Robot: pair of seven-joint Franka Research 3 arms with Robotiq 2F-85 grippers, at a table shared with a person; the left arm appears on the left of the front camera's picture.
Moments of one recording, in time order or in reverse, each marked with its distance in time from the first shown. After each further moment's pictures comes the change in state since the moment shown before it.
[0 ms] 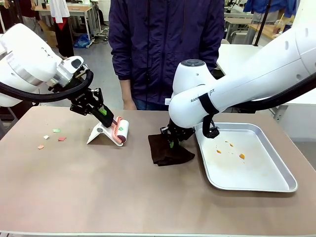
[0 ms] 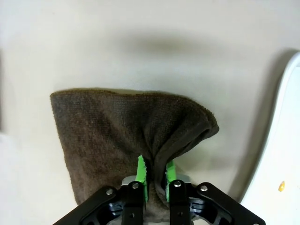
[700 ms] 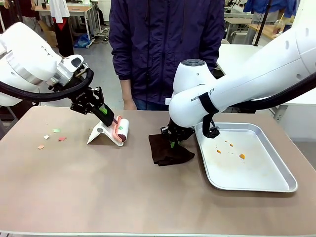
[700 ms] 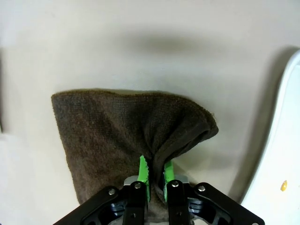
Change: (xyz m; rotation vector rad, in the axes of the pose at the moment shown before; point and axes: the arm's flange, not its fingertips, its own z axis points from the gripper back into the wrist) left arm 0.001 -0.003 0.005 -0.021 -0.019 0.001; right arm 0.002 -0.003 0.000 0.022 0.009 -0.020
